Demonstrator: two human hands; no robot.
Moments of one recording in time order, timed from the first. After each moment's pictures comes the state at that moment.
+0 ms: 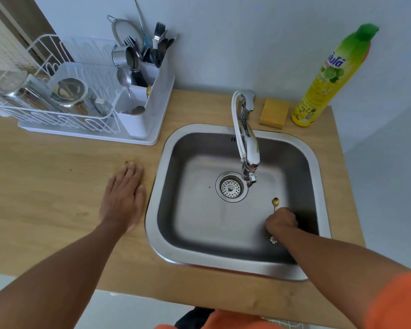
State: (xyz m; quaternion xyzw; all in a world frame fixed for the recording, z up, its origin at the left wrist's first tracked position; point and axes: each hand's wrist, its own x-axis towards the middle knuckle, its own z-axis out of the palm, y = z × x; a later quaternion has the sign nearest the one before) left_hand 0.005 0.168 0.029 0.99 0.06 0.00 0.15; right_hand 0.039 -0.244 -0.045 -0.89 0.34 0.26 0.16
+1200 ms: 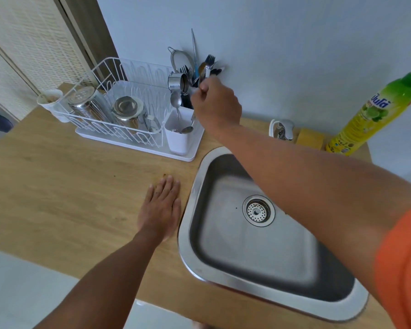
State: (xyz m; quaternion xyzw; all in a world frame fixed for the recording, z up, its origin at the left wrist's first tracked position) left_hand 0.007 0.169 0.027 0.99 0.05 -0.04 0.09; right_hand 0.204 0.042 0.210 -0.91 -0.12 -0.14 0.38
